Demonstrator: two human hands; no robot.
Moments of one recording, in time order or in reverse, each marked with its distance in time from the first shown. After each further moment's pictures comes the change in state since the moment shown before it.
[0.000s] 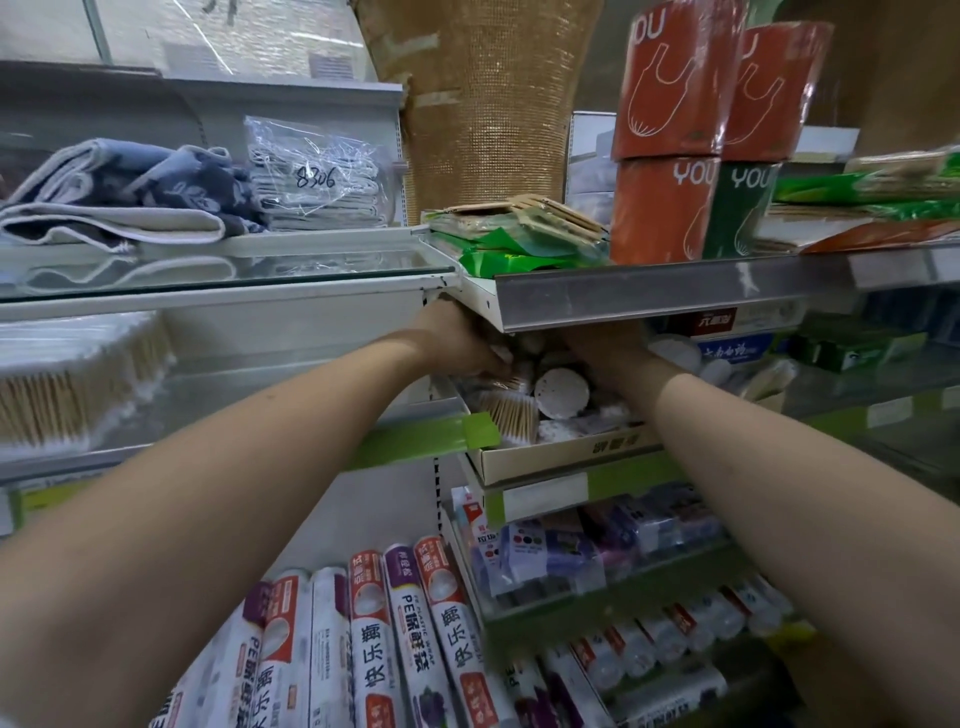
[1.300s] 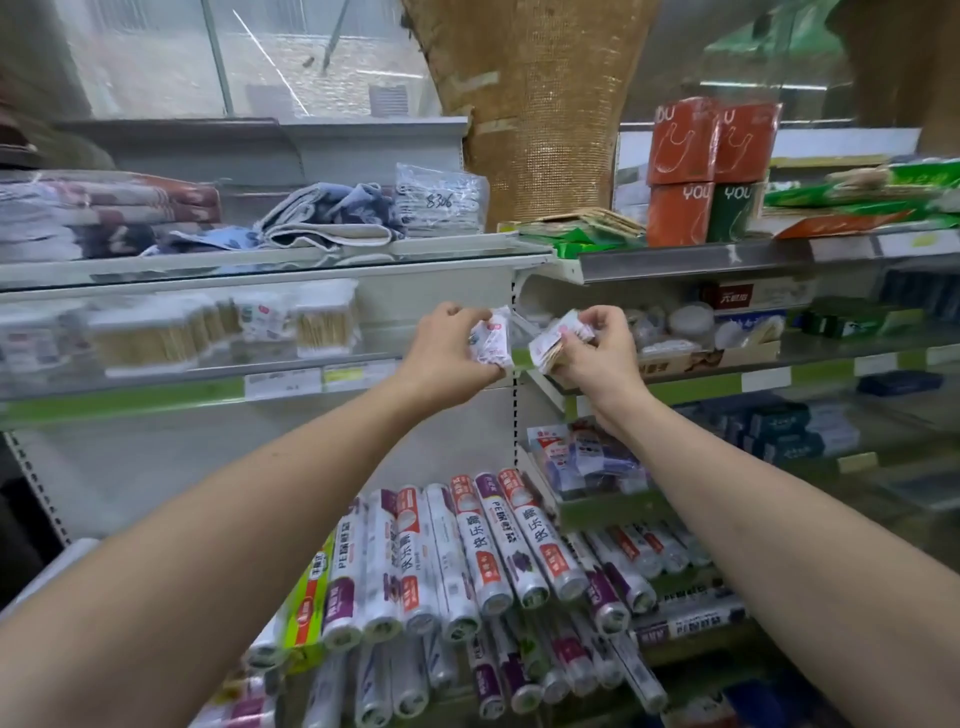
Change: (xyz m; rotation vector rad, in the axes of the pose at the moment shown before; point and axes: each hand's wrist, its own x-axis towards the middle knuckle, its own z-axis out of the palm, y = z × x) left_hand -0.241 -0.030 -0.047 -0.114 0.307 -0.059; right_hand -0.212 -0.106 0.032 0.738 0.124 0.005
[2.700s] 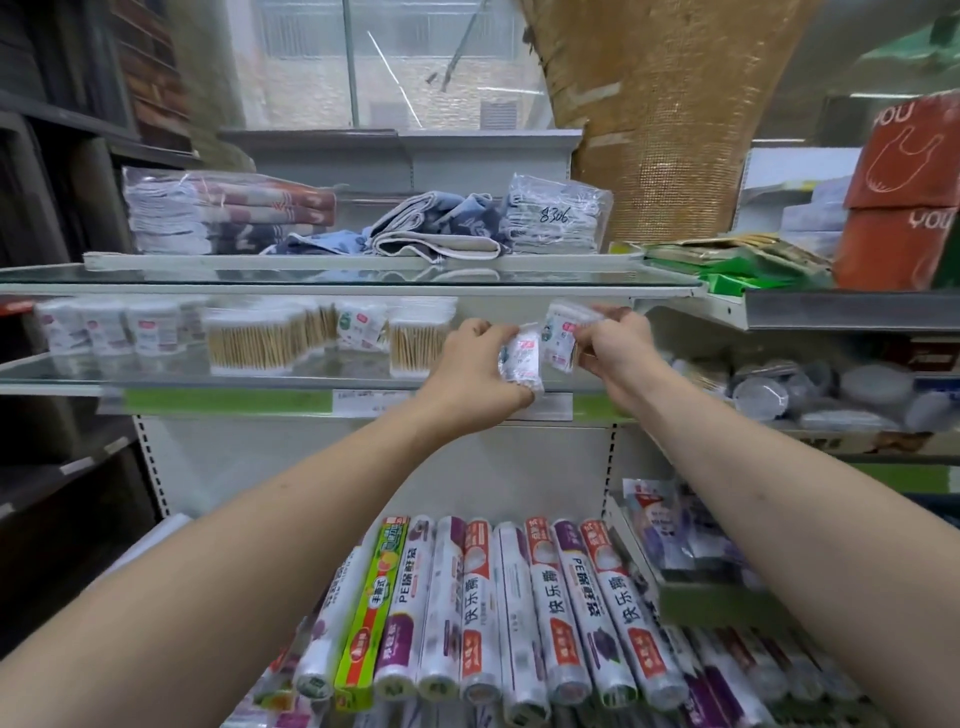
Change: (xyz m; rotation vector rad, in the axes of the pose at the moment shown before) left_hand 0.025 -0.086 -0.021 0.005 0.065 -0.136; right_hand 0.084 -0.014 0.130 0.291 -0.198 0.248
